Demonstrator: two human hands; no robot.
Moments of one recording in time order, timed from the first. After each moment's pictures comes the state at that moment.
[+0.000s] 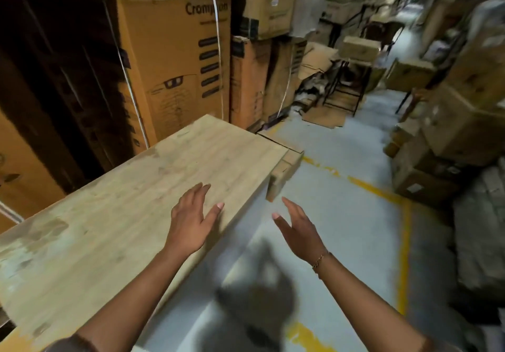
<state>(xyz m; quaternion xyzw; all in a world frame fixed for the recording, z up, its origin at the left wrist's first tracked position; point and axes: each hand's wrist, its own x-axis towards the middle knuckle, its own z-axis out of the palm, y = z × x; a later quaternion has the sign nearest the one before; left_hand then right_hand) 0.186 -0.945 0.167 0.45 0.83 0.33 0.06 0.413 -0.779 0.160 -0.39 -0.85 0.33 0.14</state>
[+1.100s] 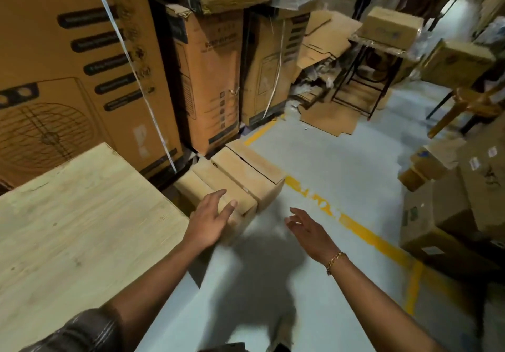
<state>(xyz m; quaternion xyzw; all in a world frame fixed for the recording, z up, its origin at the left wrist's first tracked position) 0.134 -0.212 0.088 0.34 0.84 0.36 0.24 0.349 -0.046 0.100 -0.44 -0.76 0.47 0.01</state>
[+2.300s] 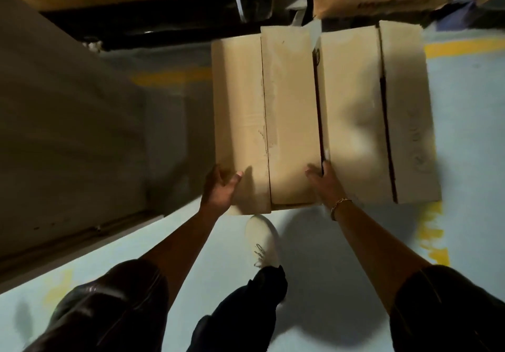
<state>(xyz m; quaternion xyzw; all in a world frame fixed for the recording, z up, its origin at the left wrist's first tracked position) -0.039 0.035 -0.527 -0.32 0.76 0.47 0.32 -0.046 0.303 -0.542 -0.35 -0.75 0.49 -0.28</state>
